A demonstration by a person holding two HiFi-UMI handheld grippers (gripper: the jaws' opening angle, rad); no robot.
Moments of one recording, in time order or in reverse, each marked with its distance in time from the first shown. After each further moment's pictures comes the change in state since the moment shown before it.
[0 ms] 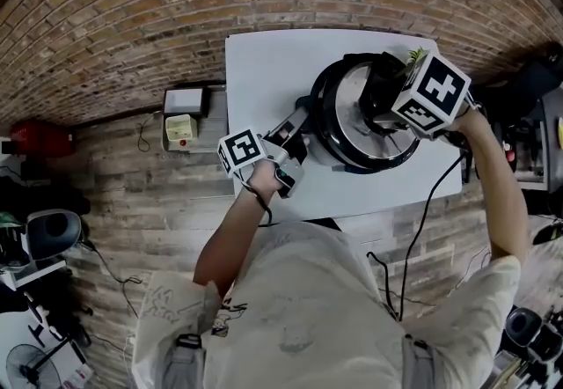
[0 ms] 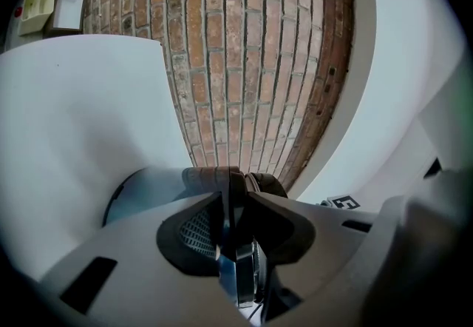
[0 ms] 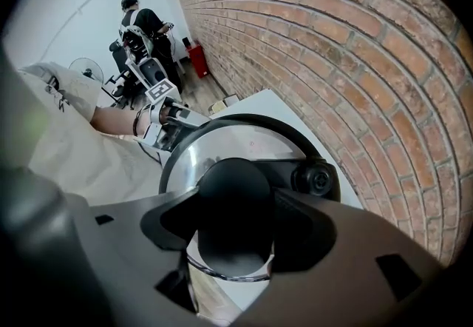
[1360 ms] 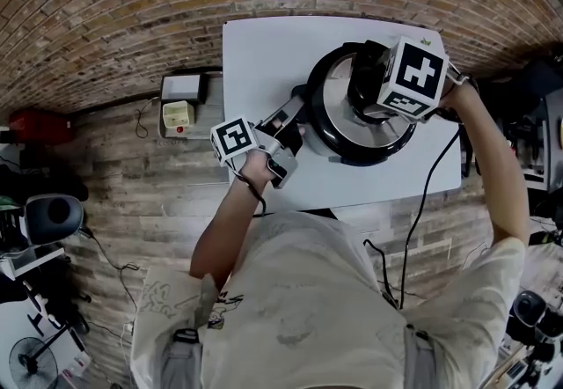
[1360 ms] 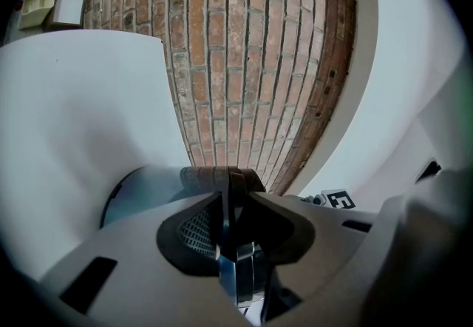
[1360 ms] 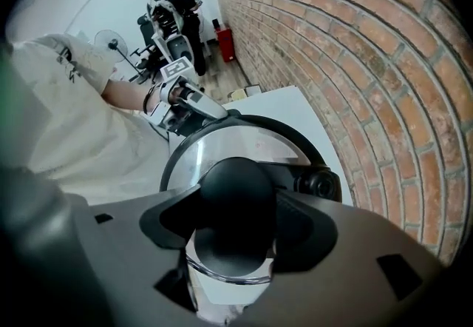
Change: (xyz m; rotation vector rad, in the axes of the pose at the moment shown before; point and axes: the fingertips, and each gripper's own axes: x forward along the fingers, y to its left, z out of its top) left arm 0.001 -0.003 -0.001 -0.032 0.003 -0.031; right arm 0.025 0.003 0.009 -0.237 0.084 0.076
